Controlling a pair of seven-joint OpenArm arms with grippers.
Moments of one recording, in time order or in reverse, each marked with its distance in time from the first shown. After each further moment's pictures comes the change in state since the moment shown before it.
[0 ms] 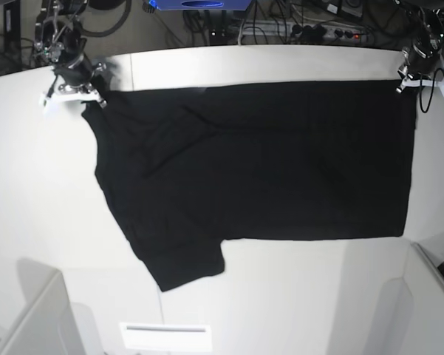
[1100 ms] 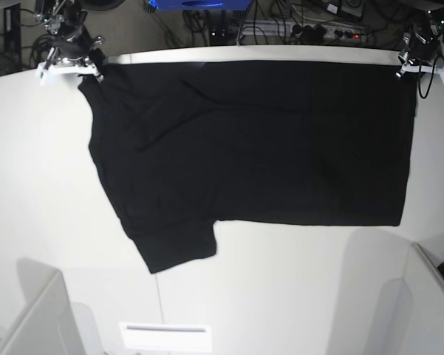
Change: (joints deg) left arm 4.9 -0.3 0.0 0.8 -0.7 -0.8 -1.2; right arm -7.6 -3.8 4.1 4.4 0.0 0.0 -0.5
